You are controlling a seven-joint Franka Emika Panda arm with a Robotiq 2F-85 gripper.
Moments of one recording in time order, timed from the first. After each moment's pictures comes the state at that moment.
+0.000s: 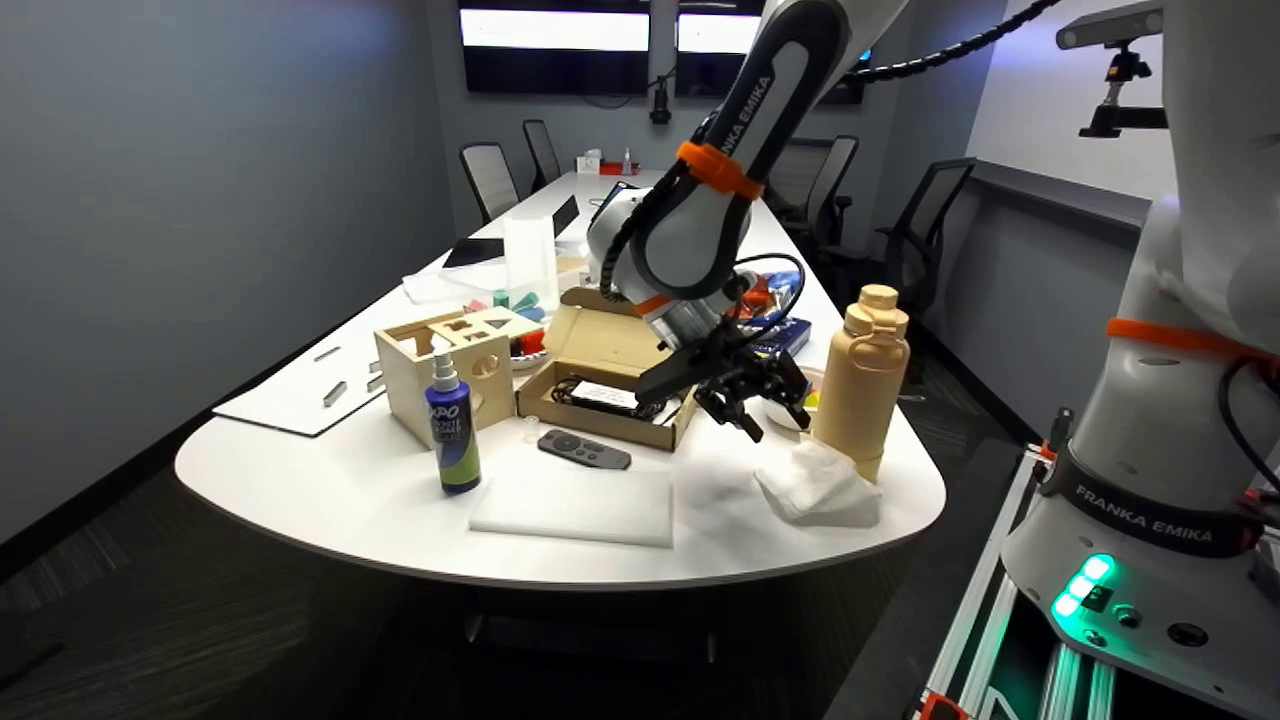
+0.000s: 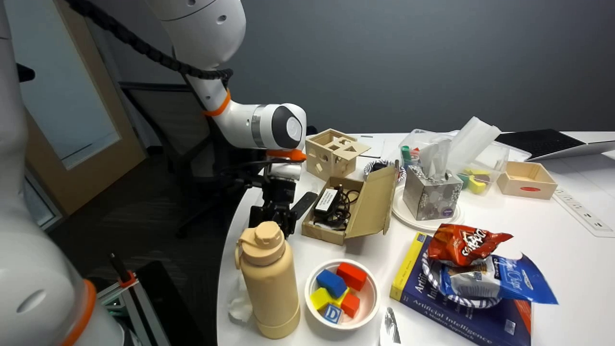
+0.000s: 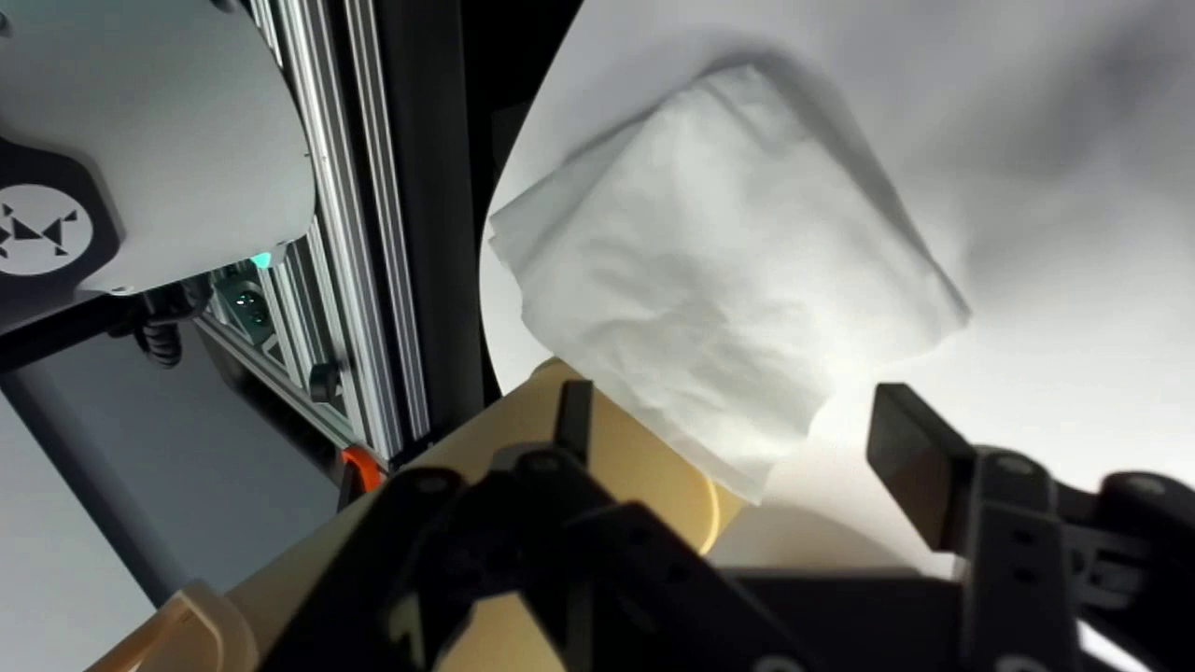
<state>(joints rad) 0.22 0.31 0.03 -2.35 -0.24 1.95 1.79</state>
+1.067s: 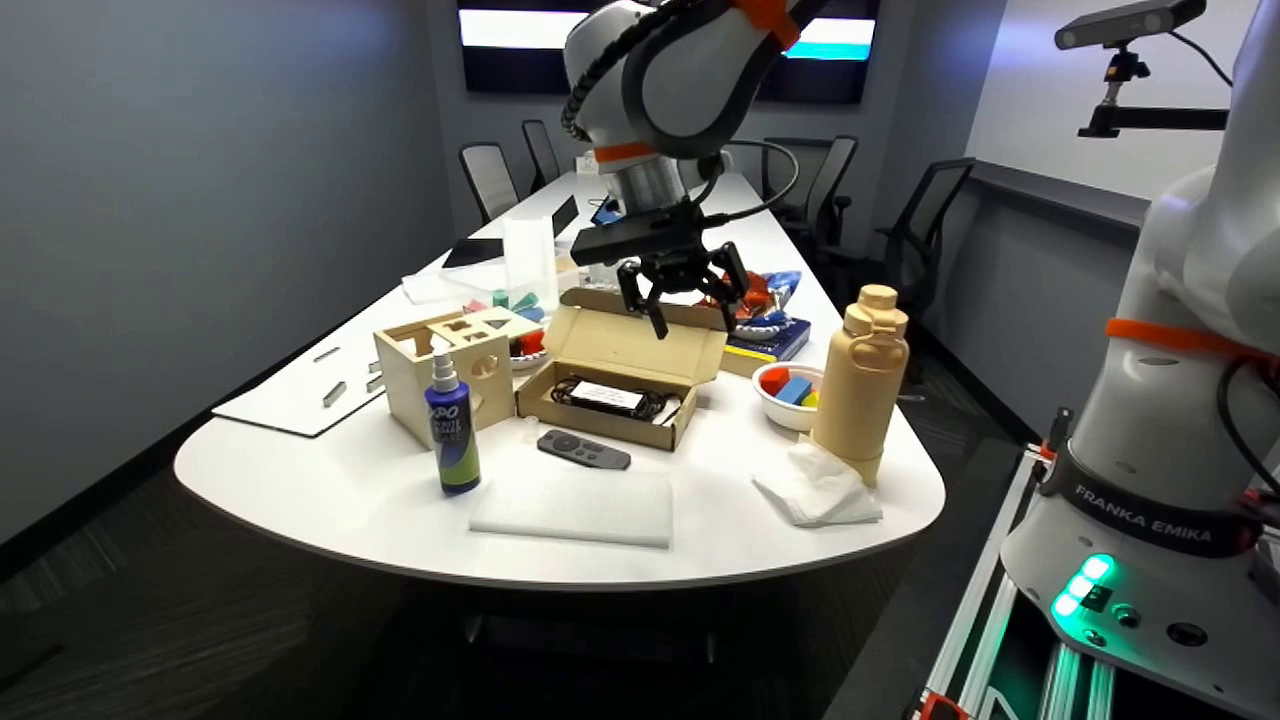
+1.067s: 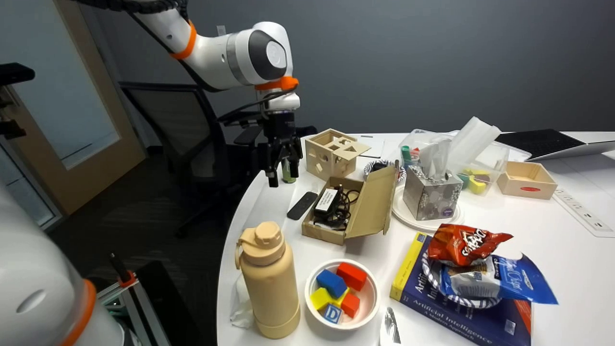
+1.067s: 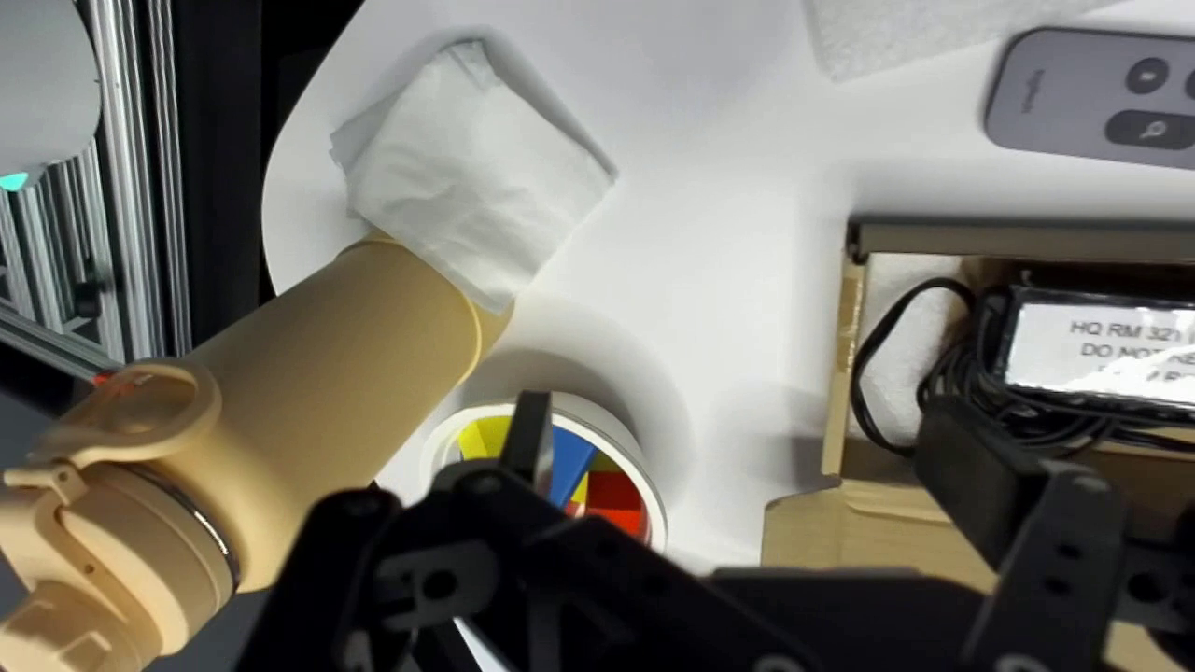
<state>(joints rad) 0.21 0.01 0.09 -2.31 -0.25 2.03 1.67</state>
